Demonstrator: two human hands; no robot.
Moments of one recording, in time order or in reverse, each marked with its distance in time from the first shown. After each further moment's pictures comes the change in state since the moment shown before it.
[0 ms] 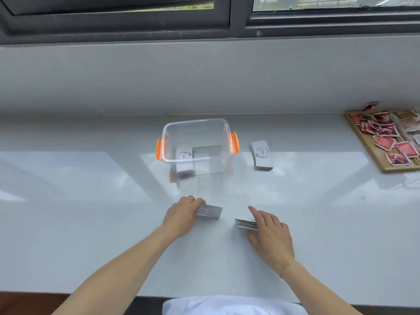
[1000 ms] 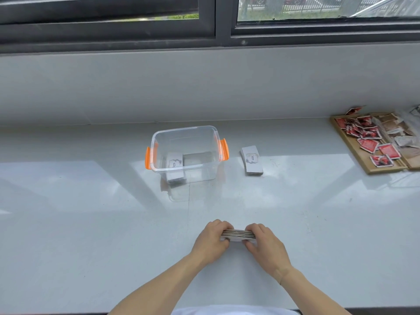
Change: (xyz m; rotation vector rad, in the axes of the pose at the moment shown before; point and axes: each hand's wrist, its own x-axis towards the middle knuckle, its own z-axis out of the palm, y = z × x) left_hand -0.005 0.087 0.051 -0.454 -0.069 0.062; right_hand -0.004 0.011 0.000 0.292 -0.065 0.060
